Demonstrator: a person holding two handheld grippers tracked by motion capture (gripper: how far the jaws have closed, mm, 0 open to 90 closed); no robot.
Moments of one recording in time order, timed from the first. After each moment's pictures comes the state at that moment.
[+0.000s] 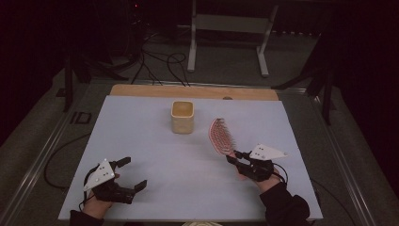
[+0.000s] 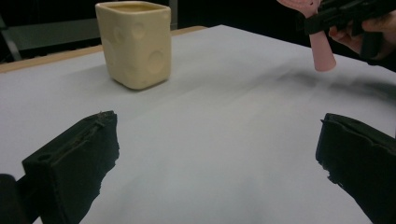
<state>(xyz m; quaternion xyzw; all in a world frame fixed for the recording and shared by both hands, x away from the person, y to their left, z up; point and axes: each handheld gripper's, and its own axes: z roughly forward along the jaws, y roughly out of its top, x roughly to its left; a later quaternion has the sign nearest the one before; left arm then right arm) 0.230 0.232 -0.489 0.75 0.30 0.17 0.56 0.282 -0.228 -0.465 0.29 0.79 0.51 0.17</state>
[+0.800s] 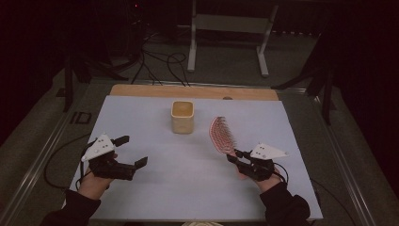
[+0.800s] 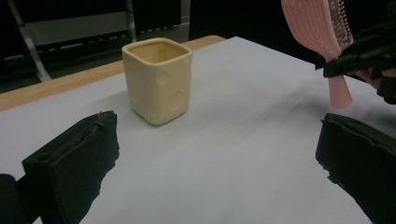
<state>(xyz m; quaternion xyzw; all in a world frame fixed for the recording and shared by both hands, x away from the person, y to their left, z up) 0.265 0.223 -0.417 0.76 0.33 0.18 0.53 0.281 -0.227 -0.460 0.30 0.79 0.51 0.18</state>
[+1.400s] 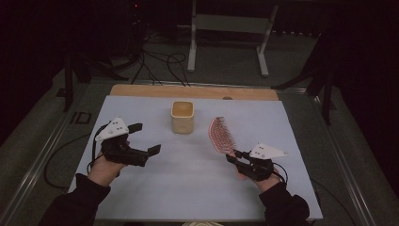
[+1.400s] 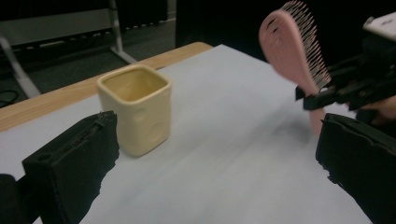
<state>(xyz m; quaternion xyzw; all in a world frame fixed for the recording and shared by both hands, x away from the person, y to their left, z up) 0.288 0.185 -0.378 0.77 0.32 0.14 0.53 0.281 -0.226 -0.461 0.30 0.79 0.51 0.17</state>
